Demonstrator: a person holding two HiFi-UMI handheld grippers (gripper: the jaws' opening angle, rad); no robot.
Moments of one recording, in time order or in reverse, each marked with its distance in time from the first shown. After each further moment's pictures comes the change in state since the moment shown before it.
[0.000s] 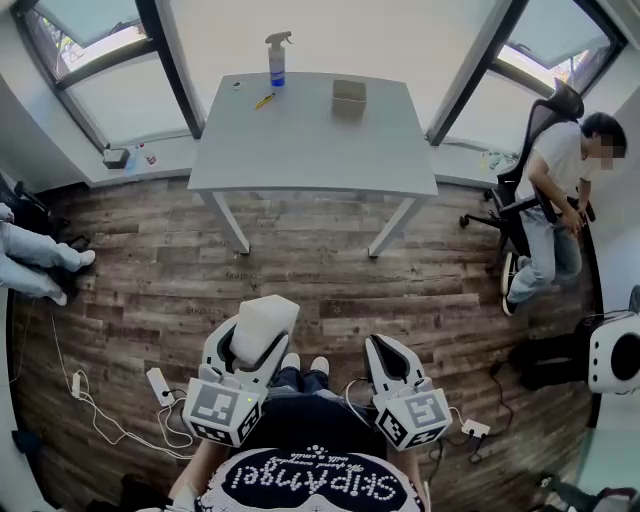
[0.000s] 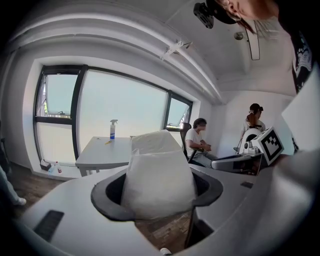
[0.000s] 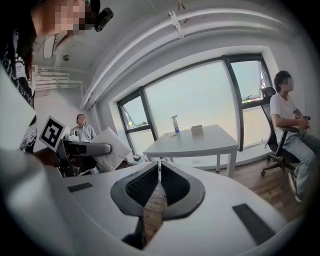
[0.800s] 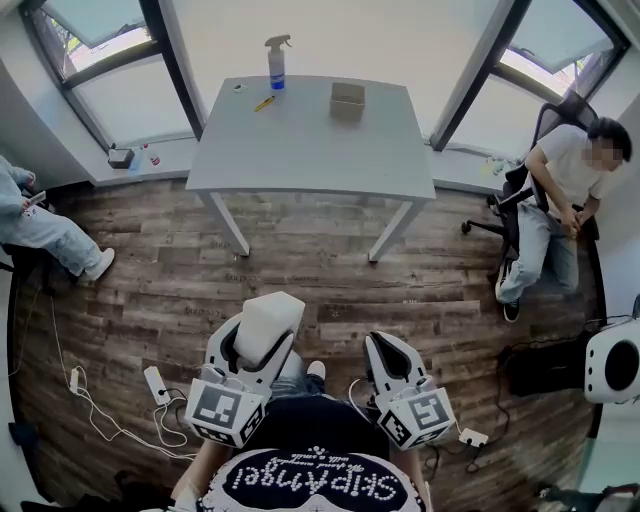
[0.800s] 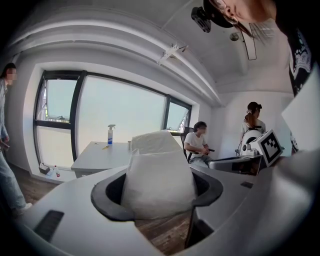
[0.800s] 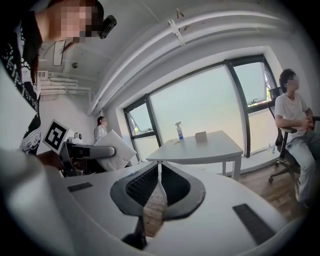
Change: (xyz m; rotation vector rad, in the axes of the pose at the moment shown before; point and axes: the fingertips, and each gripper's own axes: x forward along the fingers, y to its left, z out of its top) left arm 0.018 -0.029 0.010 0.015 -0.067 0.015; right arm -0.006 -0.024 0.012 -0.027 -0.089 0.089
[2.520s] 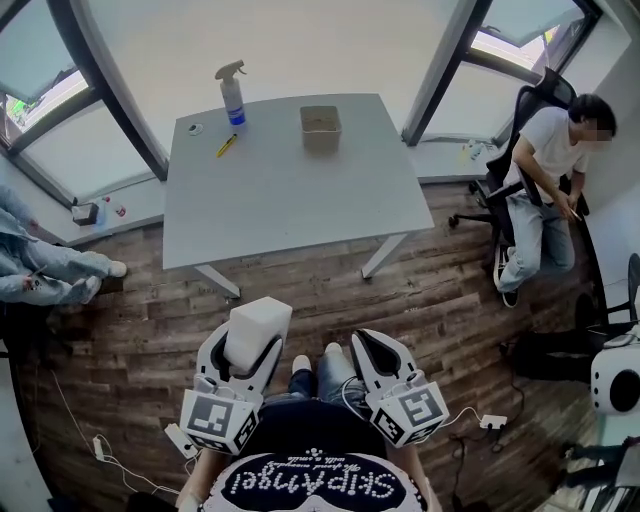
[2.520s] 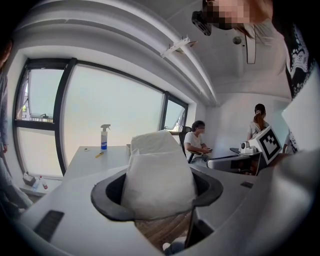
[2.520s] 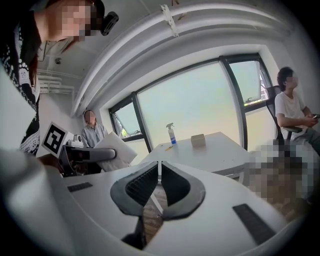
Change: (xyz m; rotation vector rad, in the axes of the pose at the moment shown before) left arm 0.121 0.130 0.056 0.030 0.026 -0.131; right arm 0.160 -0.027 0.059 0.054 -0.009 -0.124
